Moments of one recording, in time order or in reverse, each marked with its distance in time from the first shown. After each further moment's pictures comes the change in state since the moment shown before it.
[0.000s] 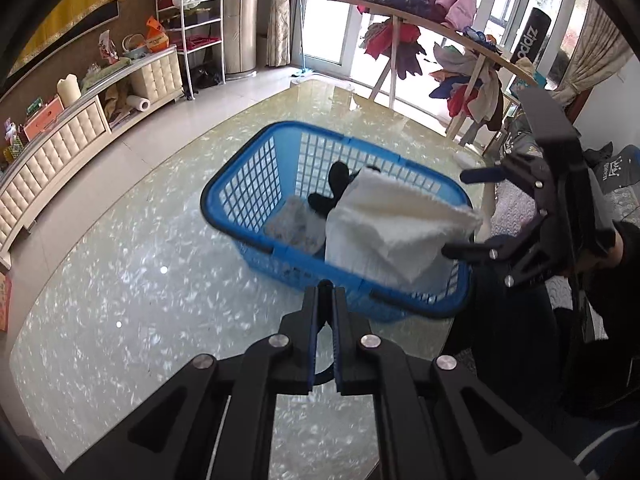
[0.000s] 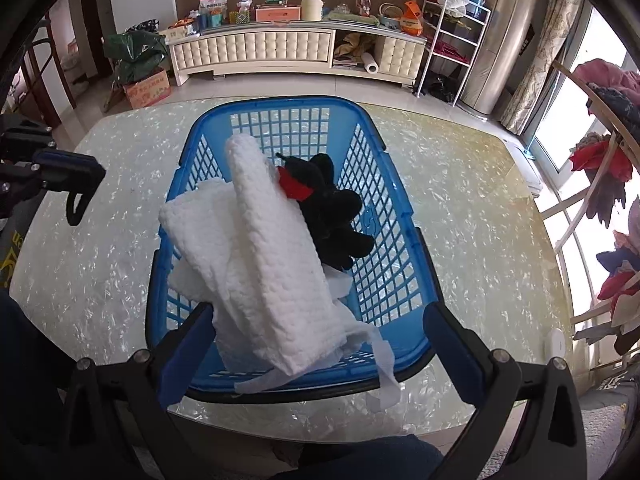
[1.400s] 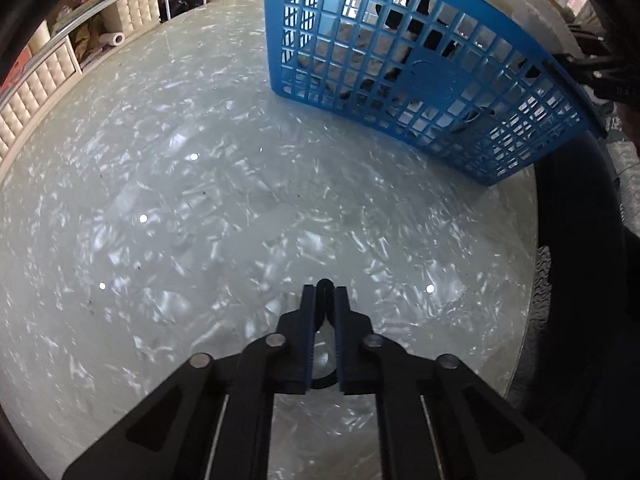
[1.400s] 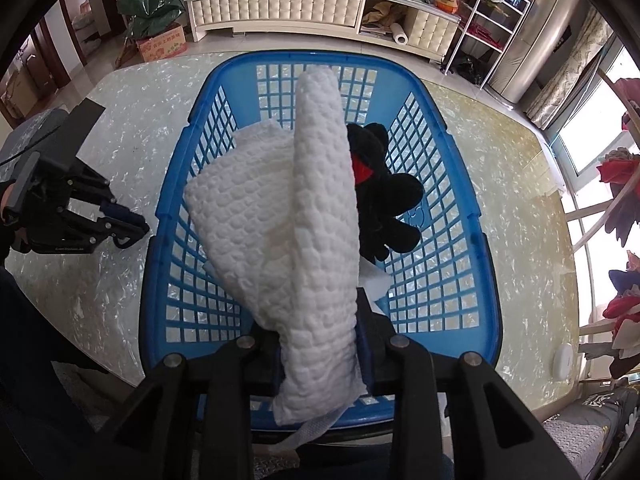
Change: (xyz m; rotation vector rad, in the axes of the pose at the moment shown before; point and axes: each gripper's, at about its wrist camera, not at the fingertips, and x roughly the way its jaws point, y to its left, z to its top) left arm 0.117 0.083 -0.112 0.010 0.230 -0.091; right arm 0.026 0.020 0.010 -0.100 0.143 0.029
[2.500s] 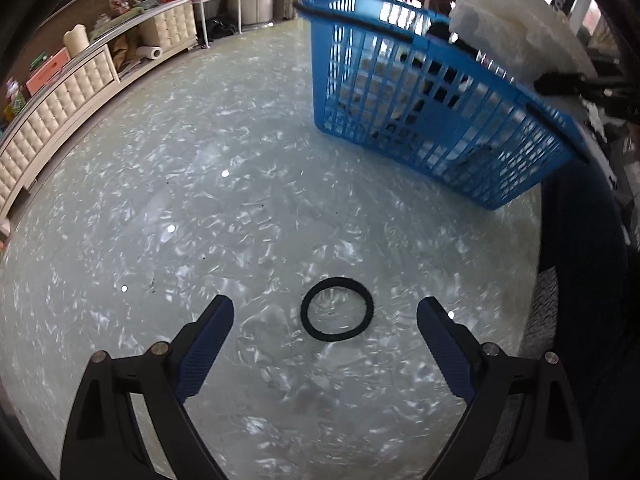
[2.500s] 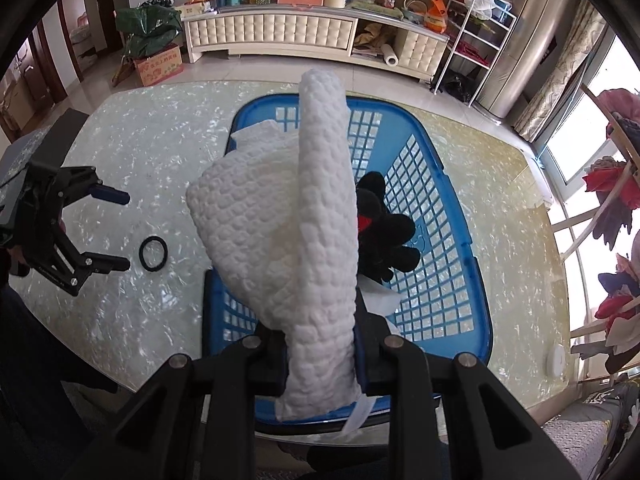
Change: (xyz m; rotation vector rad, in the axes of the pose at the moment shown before) left arm -0.052 0.012 -0.020 -0.037 -0.082 0.116; right arm -0.024 0.014 0.001 0.013 -0.080 -0.032
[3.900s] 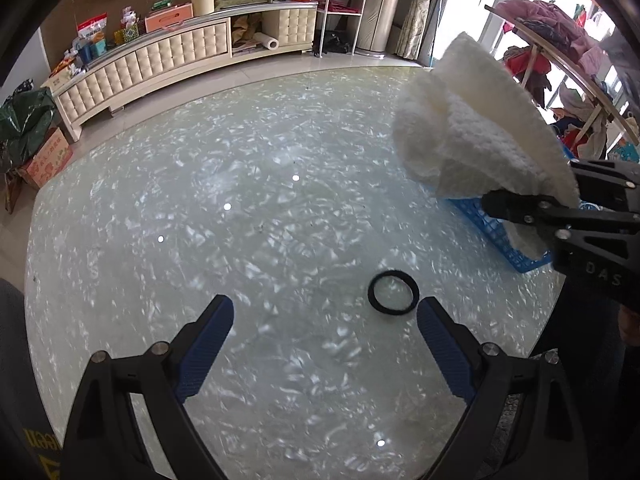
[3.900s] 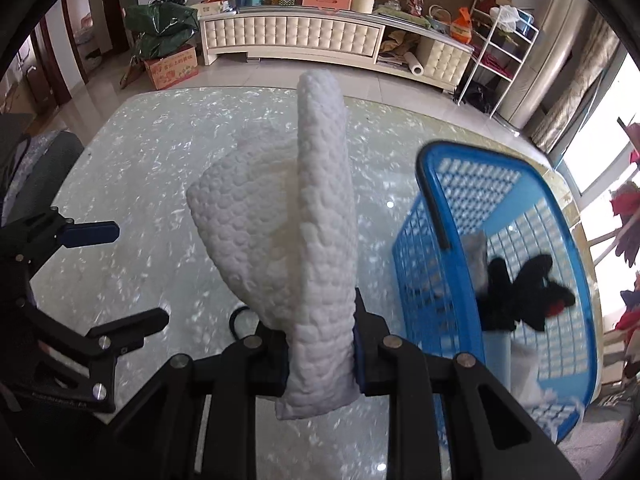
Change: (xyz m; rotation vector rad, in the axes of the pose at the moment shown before) left arm -0.071 0.024 -0.046 -0.381 -0.128 0.181; right arm 0.046 0.112 0.066 0.023 -0.043 0.002
